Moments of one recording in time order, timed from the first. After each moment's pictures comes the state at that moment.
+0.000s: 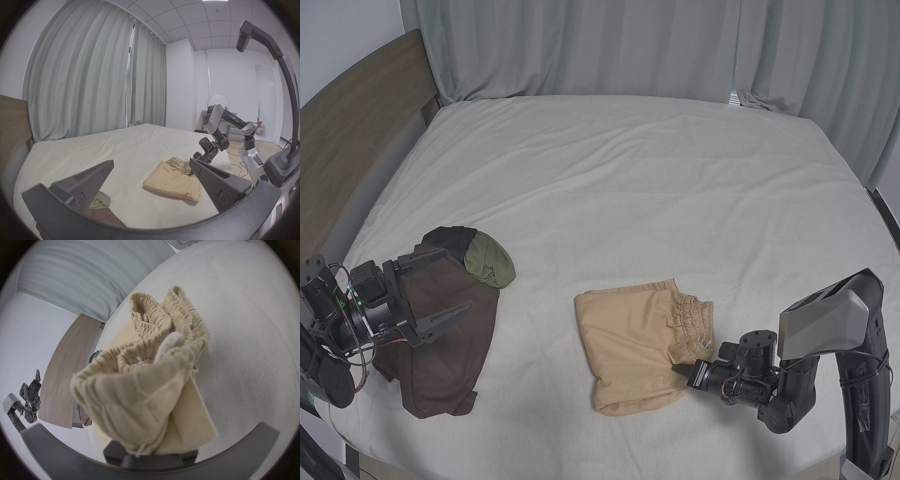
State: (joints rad) left arm 0.07 1.76 -0.30 -1.55 -0.99 0.15; right arm 0.43 2.48 -0.46 -1.54 0.23 0.72
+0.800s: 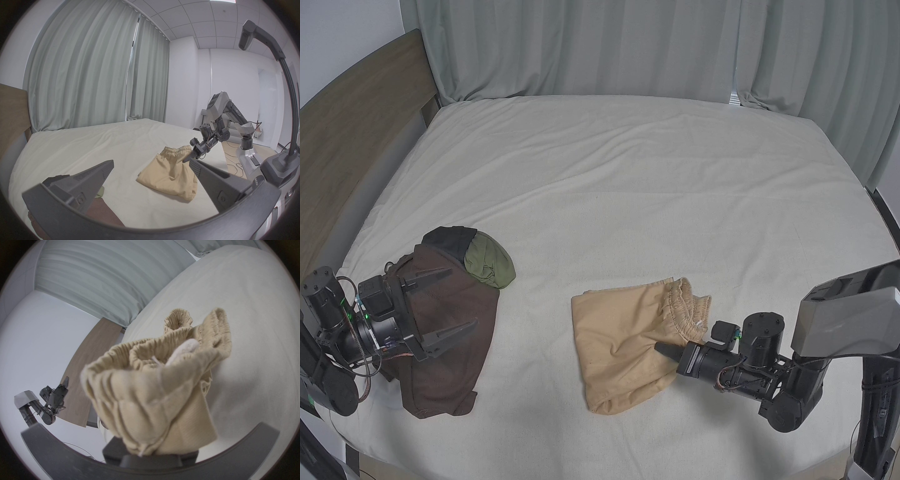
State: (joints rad) left arm 0.07 1.79 -0.25 -1.55 -0.98 0.17; right arm 0.53 2.30 -0.46 -1.54 0.24 0.73
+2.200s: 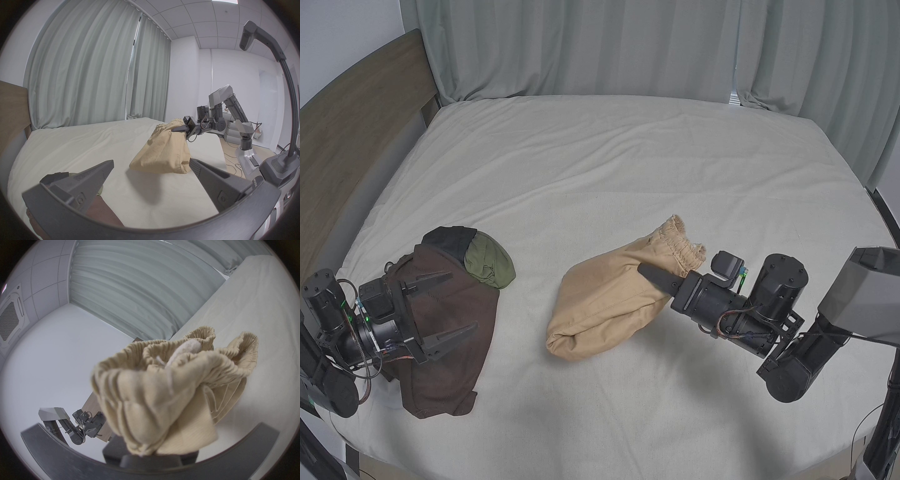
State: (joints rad) left arm 0.07 1.80 -0.24 -1.55 -0.98 0.17; right arm 0.56 2.13 -0.68 -1.54 0.30 0.75
